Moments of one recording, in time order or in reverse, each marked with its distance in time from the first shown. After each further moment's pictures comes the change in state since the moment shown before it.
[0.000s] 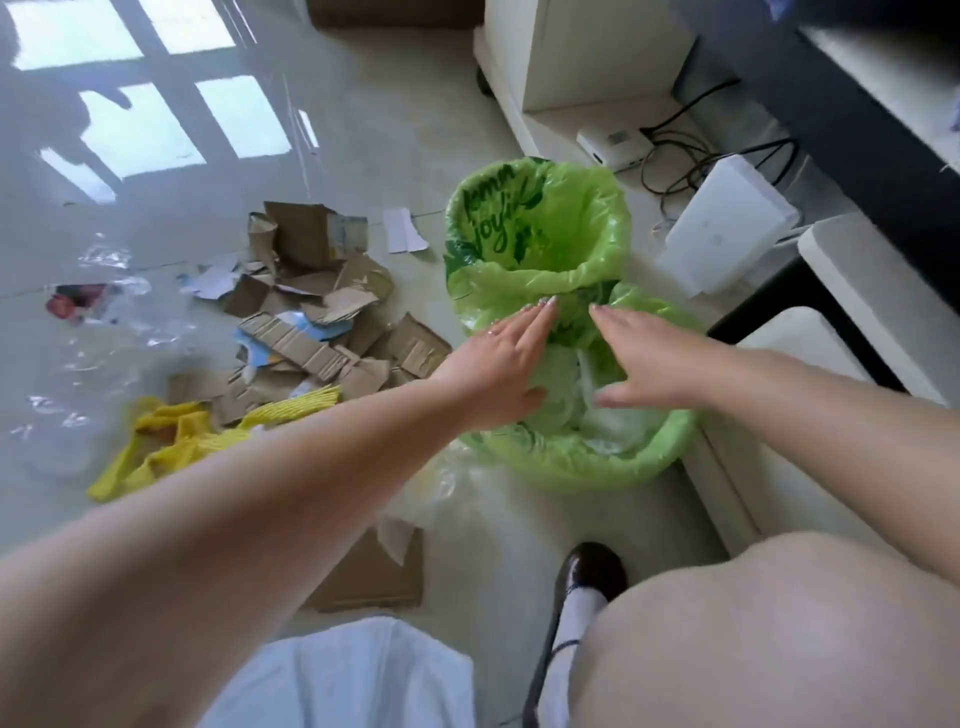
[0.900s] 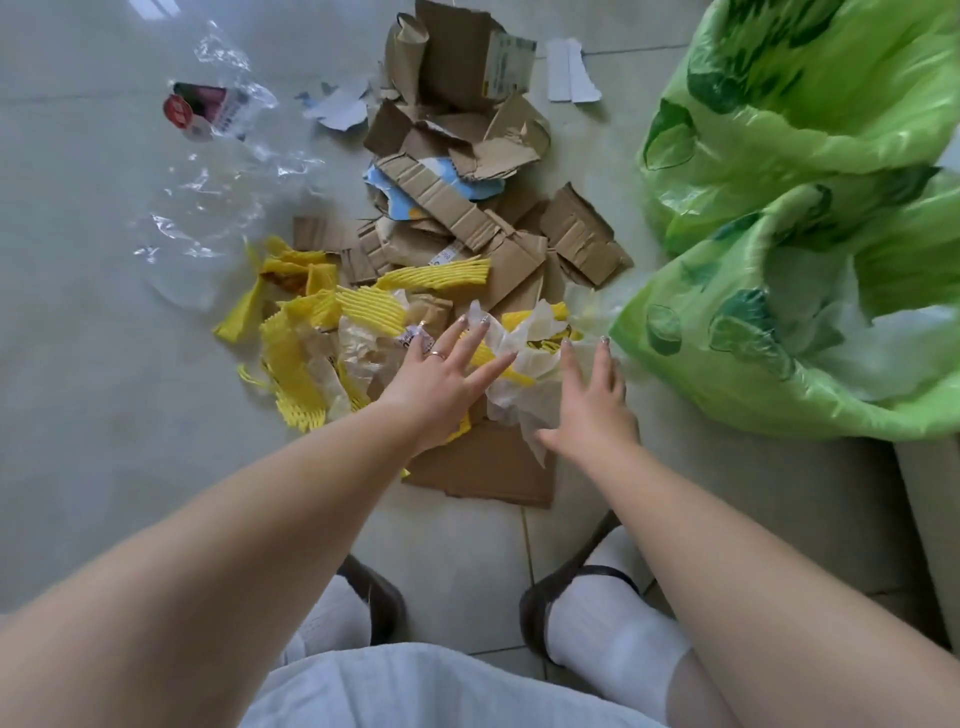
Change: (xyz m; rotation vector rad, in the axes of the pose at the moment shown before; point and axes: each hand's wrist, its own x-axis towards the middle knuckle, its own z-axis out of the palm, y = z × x) left_hand -0.189 -0.177 0.127 0.208 -0.315 -0.254; right_hand 0.069 -0.226 0.196 0.230 -0.063 0.197
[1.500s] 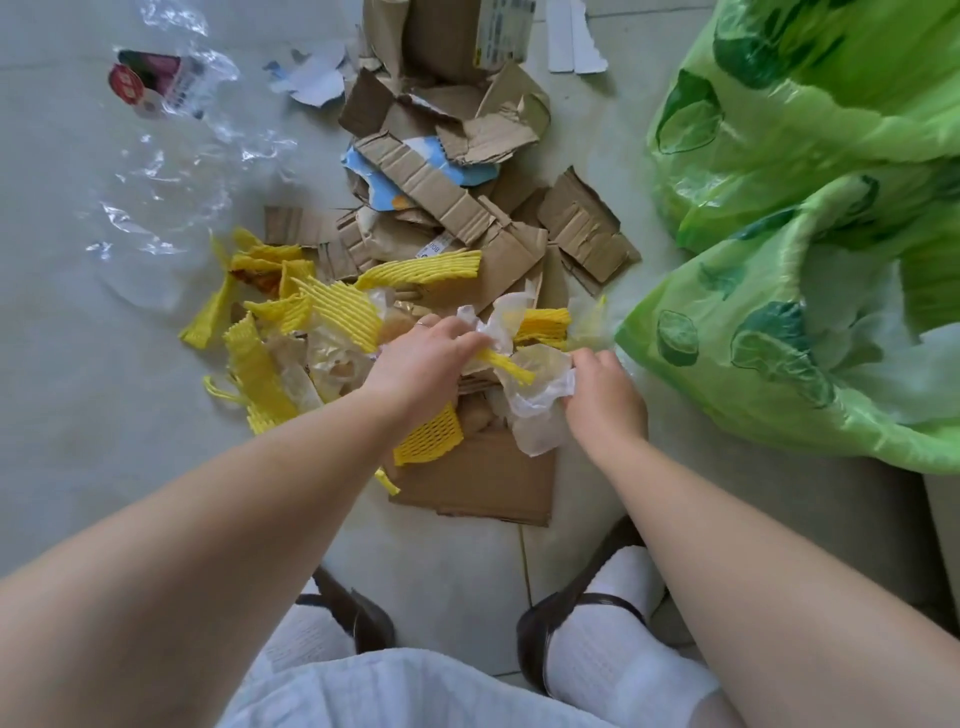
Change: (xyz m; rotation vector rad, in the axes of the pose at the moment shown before) left_hand 0.038 -0.019 0.001 -0.277 0.170 -0.068; right_hand 0.048 0.011 0.010 0.154 0.154 0.032
